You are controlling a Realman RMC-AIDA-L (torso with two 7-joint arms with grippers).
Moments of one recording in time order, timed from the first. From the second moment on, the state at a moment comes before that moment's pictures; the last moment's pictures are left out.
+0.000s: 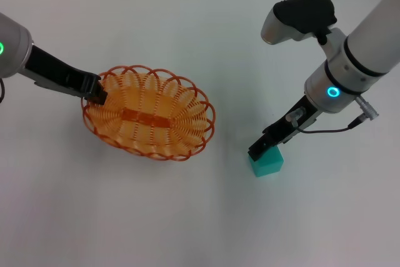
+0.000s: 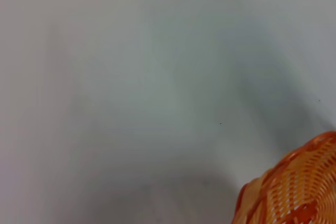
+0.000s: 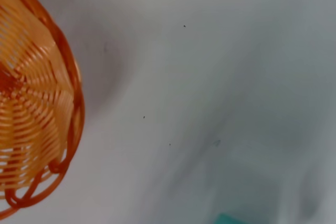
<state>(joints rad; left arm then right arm) -0.58 -2.05 1.16 1.42 -0.58 -1.66 0.33 0.94 2.07 -1.44 -0.56 0.70 1.26 -0.46</state>
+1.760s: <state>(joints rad) -0.59 -2.05 1.18 1.41 -0.59 -1.64 0.33 0.98 2.07 -1.51 -0.47 0.77 1.21 -0.50</state>
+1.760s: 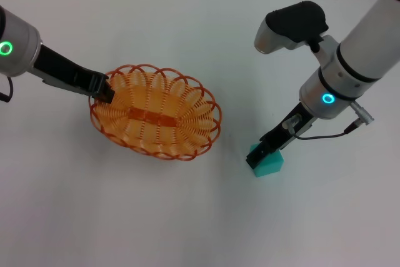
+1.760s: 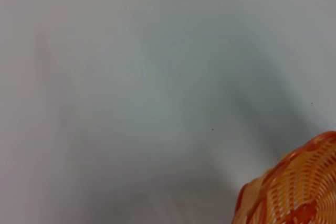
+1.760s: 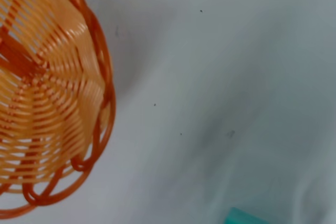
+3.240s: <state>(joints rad) -0.59 -2.05 1.19 1.40 -0.60 -1.62 0.34 0.99 2.06 -1.49 -0.44 0.78 1.21 -0.51</state>
